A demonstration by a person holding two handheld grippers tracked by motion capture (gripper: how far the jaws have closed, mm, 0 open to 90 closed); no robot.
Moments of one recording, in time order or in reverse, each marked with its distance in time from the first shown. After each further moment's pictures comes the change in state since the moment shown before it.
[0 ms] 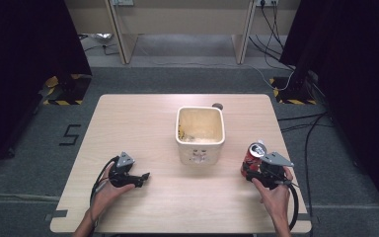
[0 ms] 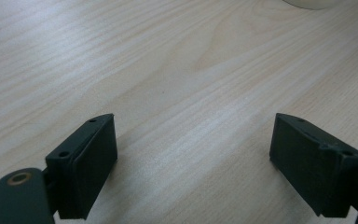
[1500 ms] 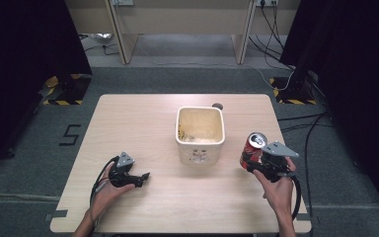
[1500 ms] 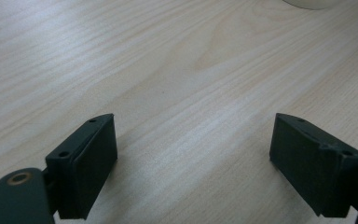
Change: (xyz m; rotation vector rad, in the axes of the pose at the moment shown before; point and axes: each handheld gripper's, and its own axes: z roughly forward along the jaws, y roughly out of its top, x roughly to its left) left arm 0.000 0.000 0.000 0.002 0.000 0.002; right arm 0.008 0.046 -0.027 -0.052 0.036 -0.043
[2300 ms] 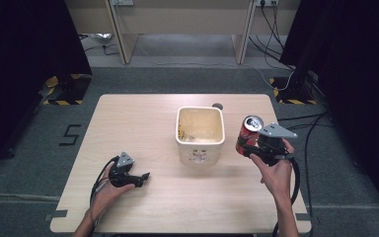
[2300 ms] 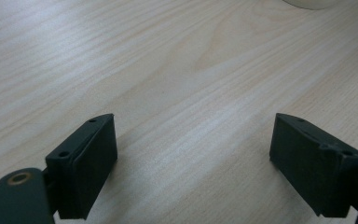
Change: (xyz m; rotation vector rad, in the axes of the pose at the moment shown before) left arm 0.000 0.000 0.000 0.000 0.000 0.000; right arm 0.003 0.056 -0.003 -0.025 0.031 -0.035
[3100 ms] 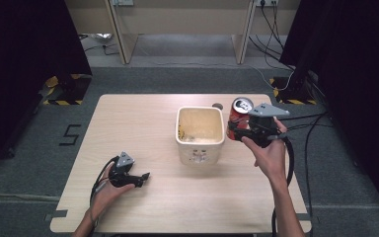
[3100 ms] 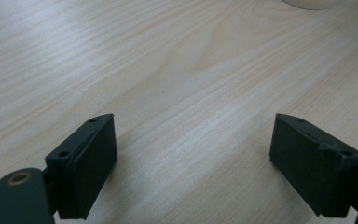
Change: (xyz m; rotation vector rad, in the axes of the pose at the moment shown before) left arm 0.000 0.000 0.000 0.001 -0.003 -0.001; right arm 0.012 0.059 0.006 -0.024 0.064 -0.064
